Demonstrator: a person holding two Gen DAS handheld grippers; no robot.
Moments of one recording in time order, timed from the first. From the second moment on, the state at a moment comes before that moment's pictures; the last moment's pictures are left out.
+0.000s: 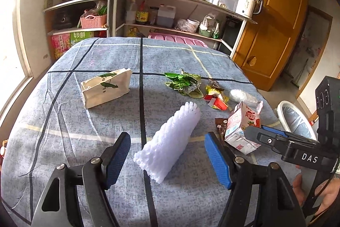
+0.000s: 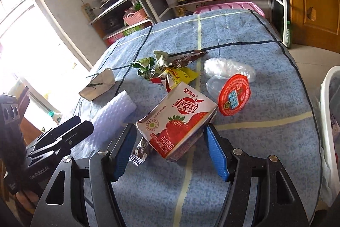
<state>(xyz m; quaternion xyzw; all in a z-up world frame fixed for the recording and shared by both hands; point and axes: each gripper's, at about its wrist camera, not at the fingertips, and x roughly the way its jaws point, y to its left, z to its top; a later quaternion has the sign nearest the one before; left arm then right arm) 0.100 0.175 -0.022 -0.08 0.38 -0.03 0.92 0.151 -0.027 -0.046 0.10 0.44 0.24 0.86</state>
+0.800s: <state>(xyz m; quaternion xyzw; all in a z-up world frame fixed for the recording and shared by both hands) 0.126 0.181 -0.049 -0.10 0.42 -0.05 0.90 0.167 -0.026 -0.053 0.12 0.46 0.18 0.86</state>
